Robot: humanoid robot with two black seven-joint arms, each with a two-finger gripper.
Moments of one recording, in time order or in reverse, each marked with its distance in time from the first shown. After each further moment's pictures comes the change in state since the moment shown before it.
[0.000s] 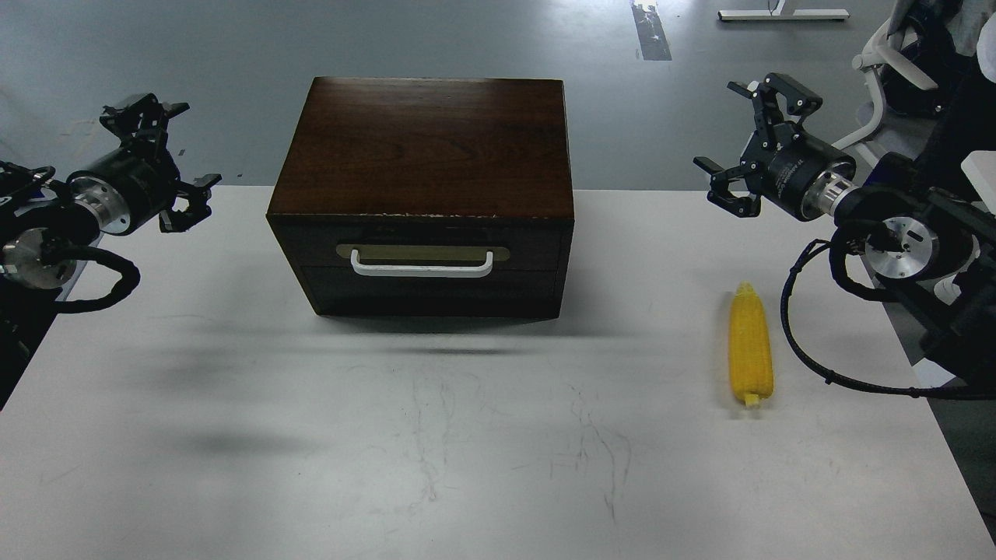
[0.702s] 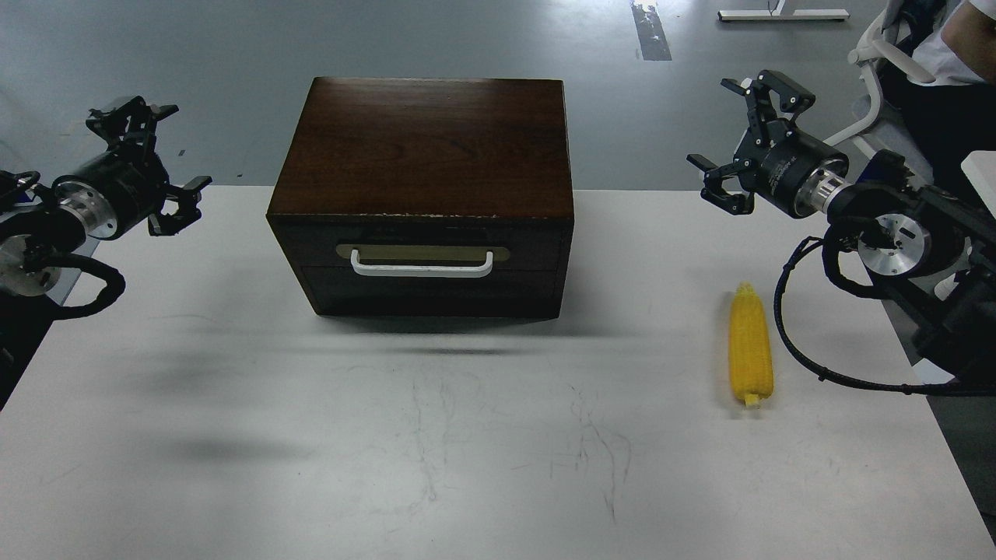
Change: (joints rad) left arm 0.016 0.015 0.000 -0.005 0.001 -0.023 -0.015; right arm 0.003 0.007 0.000 -0.008 0.000 -0.001 0.000
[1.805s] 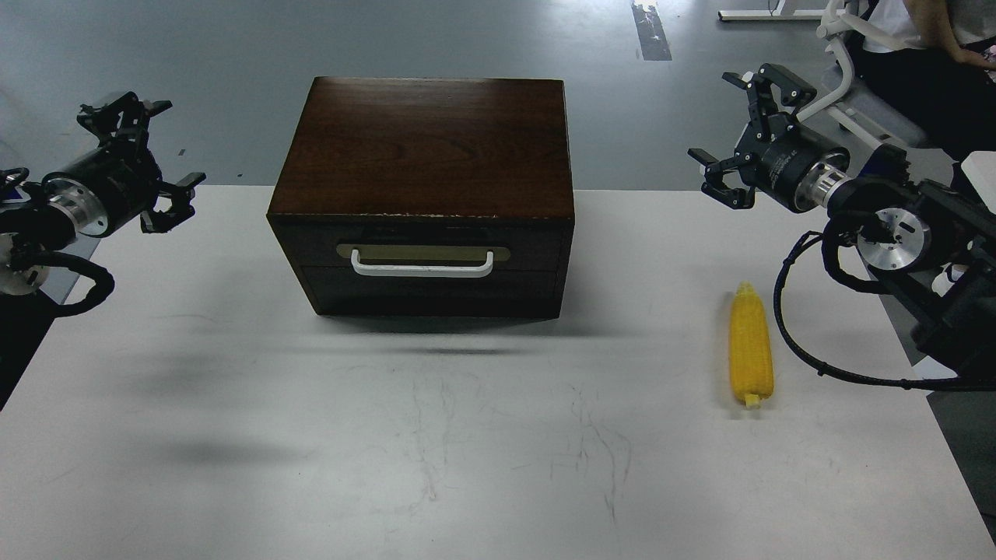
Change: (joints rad) left arm -0.002 0.025 0.000 -0.009 0.002 -0.022 0.000; right arm 0.013 0.002 0.000 -0.003 0.000 -0.012 -0.001
